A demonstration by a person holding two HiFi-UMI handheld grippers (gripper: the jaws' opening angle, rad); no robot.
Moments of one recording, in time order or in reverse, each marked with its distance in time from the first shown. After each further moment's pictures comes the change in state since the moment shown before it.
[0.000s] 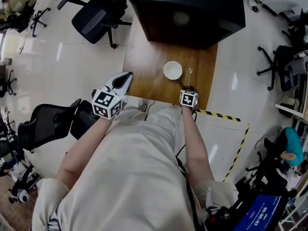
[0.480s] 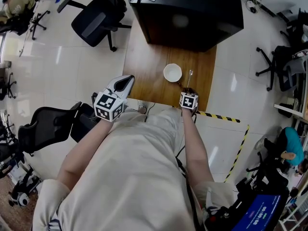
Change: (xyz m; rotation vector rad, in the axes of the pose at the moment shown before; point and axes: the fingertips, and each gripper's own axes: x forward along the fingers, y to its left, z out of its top) left arm 0.003 -0.003 -0.003 0.014 0.006 -0.021; right arm -0.004 0.000 0.010 0.027 -0.047 0.008
